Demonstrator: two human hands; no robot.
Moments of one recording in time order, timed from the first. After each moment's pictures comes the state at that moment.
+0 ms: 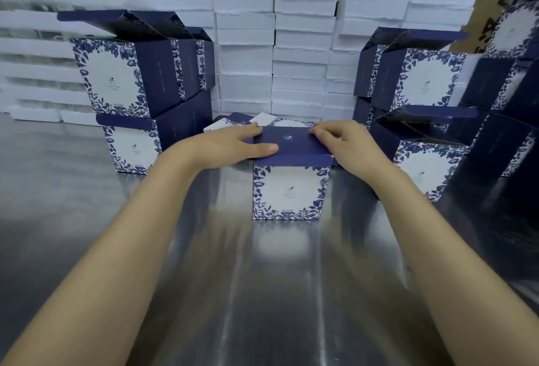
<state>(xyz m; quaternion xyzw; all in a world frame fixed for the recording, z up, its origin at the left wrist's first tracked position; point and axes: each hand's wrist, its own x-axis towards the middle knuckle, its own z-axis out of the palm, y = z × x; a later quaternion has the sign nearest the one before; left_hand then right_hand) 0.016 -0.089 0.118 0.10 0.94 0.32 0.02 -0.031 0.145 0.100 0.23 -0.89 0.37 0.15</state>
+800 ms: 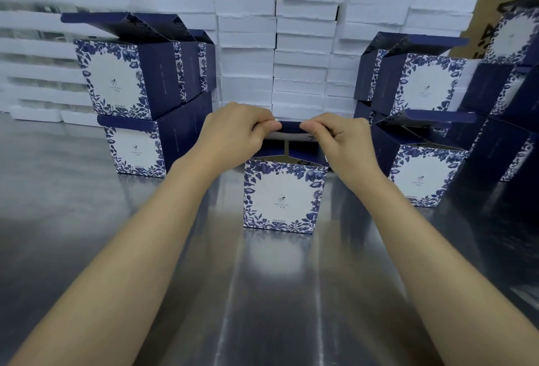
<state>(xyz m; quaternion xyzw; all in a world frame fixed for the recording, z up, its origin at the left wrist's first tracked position) 0.021 -0.069 0.124 0.13 0.92 0.18 -0.32 -0.016 0.126 0.101 0.32 -0.79 0.40 0.35</state>
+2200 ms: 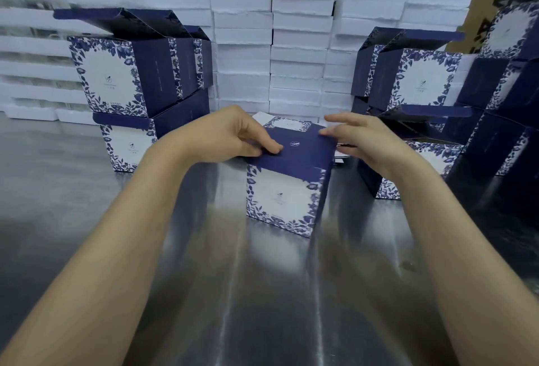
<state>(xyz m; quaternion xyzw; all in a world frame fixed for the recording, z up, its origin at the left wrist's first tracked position) 0.030 -0.087 0.134 0.21 0.90 0.38 -0.02 -0.035 0.172 0.113 0.14 -0.80 0.59 0.00</state>
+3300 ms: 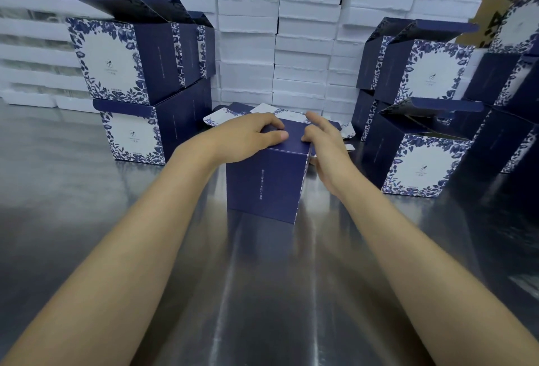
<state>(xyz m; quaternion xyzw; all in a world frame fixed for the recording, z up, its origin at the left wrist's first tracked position) 0.010 -0.073 0.110 0.13 0.95 0.30 -0.04 -0.026 0.096 0.071 0.09 -0.69 0.71 0.02</state>
